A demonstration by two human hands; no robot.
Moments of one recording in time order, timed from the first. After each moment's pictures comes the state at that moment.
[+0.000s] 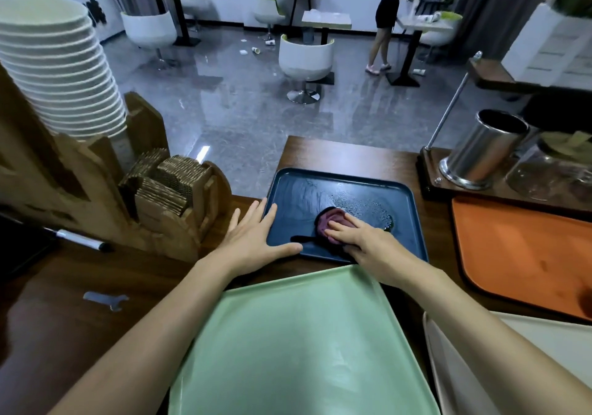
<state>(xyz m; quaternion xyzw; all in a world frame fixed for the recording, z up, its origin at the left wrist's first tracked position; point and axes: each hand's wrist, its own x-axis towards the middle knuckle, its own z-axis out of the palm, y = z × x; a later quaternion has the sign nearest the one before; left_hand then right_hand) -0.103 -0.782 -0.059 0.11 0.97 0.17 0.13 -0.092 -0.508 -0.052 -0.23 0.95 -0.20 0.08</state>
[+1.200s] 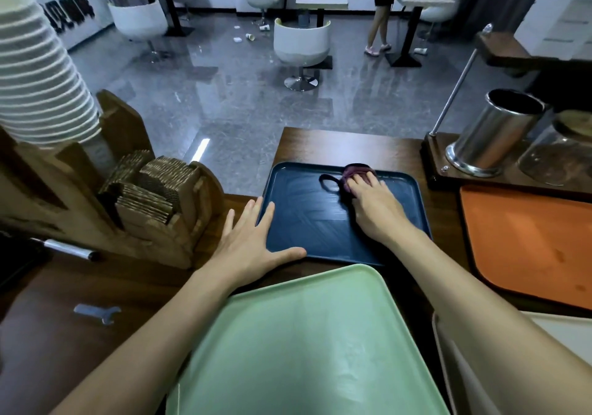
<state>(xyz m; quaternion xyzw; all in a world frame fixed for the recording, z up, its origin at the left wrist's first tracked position) -0.102 -0.778 -0.067 0.10 0.98 0.14 0.11 -0.165 -0.505 -0.067 -0.12 0.99 -0.07 -0.07</state>
